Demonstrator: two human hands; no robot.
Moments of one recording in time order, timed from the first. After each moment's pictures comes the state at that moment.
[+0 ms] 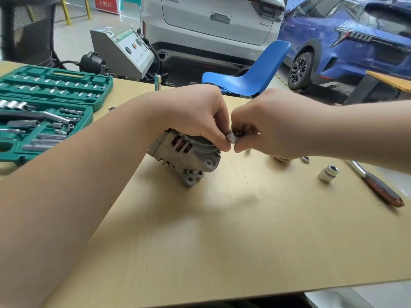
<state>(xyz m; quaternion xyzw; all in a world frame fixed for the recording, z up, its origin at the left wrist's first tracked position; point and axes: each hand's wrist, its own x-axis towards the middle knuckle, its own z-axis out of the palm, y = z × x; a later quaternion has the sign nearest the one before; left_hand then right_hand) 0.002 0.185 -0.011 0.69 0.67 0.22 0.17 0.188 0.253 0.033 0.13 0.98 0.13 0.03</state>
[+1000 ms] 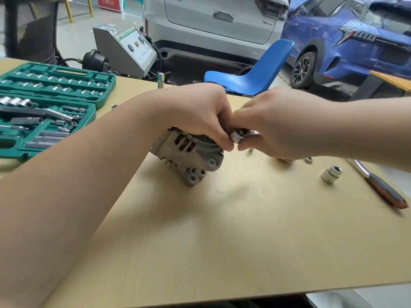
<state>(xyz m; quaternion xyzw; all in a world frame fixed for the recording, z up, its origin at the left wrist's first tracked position) 0.001 0.184 -0.011 0.69 0.67 0.21 0.18 0.185 0.252 0.035 0.07 0.96 0.25 0.07</state>
